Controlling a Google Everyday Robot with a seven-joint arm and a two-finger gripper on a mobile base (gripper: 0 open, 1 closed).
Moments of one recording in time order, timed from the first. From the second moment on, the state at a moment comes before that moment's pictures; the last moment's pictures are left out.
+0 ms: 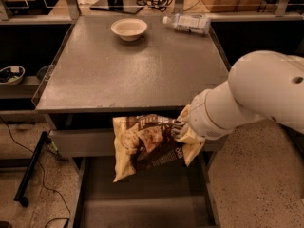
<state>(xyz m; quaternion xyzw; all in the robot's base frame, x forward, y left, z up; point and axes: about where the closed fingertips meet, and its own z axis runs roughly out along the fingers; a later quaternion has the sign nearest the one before) 0.459 -0.077 0.818 -0.67 0.69 0.02 0.27</state>
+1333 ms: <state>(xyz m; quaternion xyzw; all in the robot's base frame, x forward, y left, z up) 0.518 -0.061 0.896 -0.69 0.66 -0.02 0.30</state>
